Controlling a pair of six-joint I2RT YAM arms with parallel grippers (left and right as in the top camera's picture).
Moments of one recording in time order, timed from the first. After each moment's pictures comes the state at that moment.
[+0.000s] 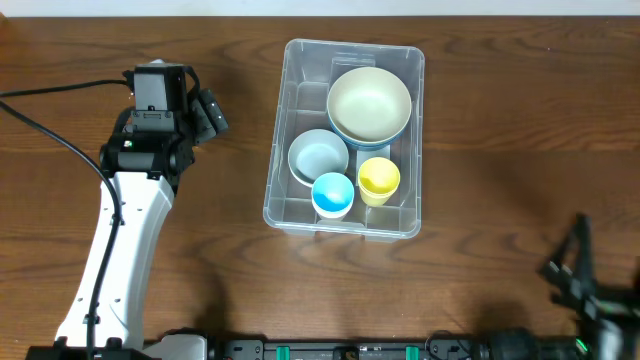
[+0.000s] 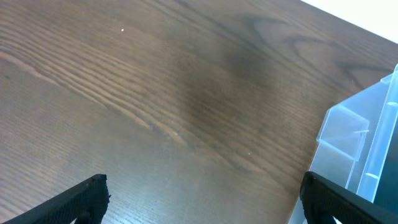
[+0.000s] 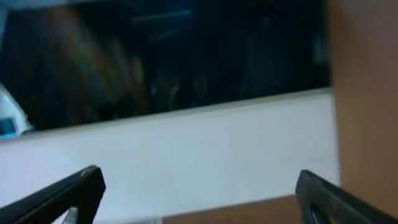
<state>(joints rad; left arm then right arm) -0.05 1.41 1.24 -0.71 -0.20 -0.44 0.10 0.10 0.72 -0.29 0.19 0.14</state>
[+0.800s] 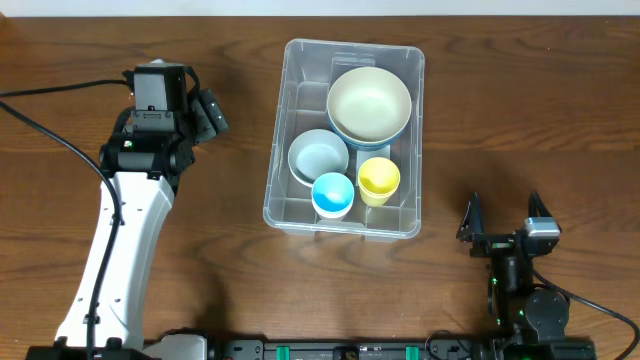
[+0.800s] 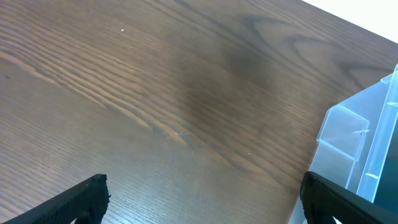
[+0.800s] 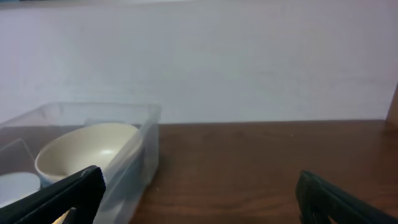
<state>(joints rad) -0.05 1.41 1.24 -0.71 -0.20 -0.44 0.09 0.01 0.01 0.08 0.06 0.09</state>
